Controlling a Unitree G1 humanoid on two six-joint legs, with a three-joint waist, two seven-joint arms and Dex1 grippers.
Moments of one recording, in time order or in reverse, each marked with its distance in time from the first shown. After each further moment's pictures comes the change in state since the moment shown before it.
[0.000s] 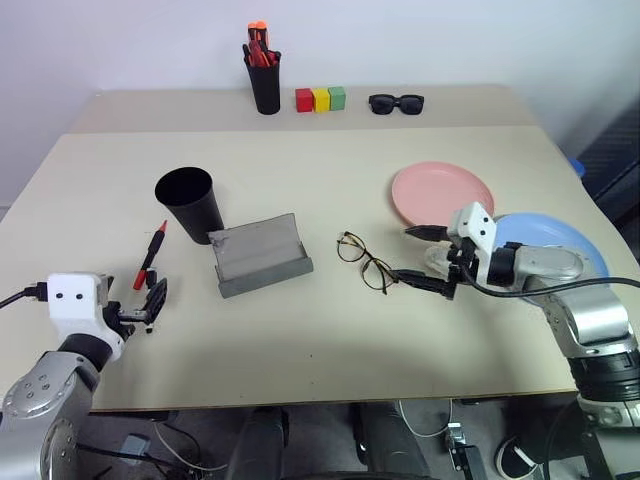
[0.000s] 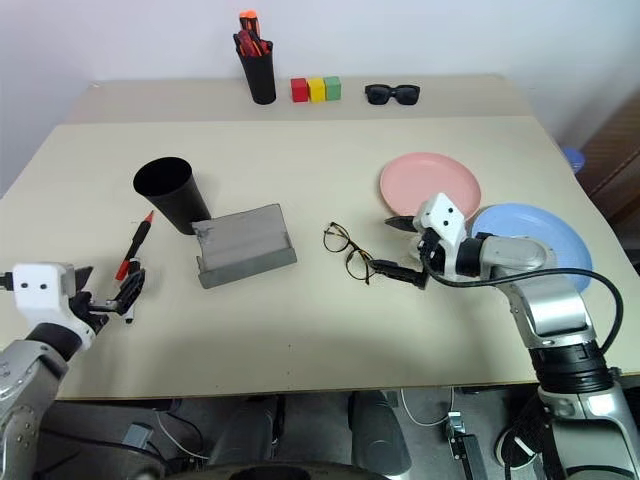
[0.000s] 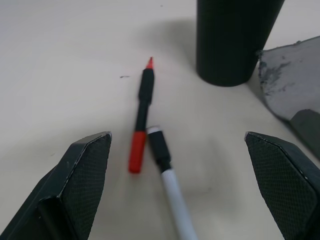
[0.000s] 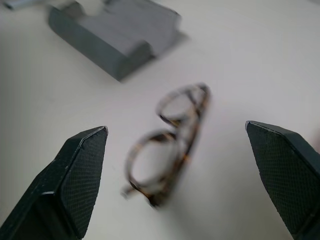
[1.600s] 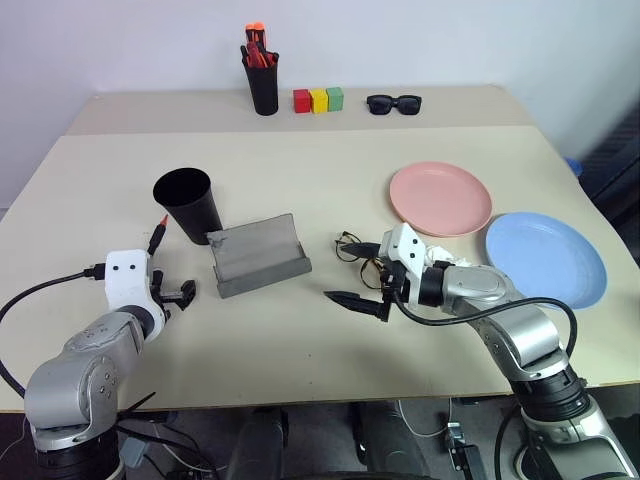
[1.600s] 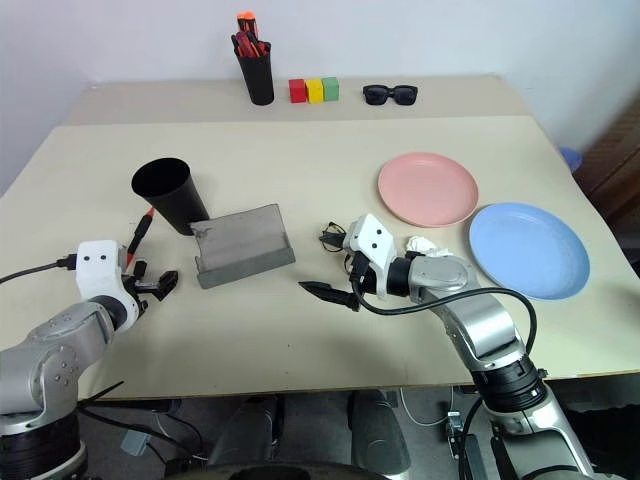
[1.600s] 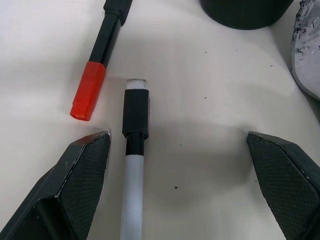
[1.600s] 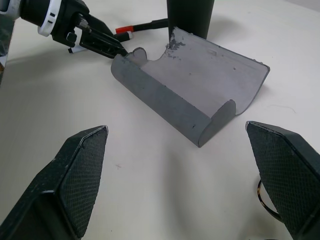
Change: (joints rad) left arm -0.297 -0.068 -0.069 0.010 0.039 0.560 0.201; right arm 0.008 0.181 0.164 -0.154 -0.017 0.087 -0.168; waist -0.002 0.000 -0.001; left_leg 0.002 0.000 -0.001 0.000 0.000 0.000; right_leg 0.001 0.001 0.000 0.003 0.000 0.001
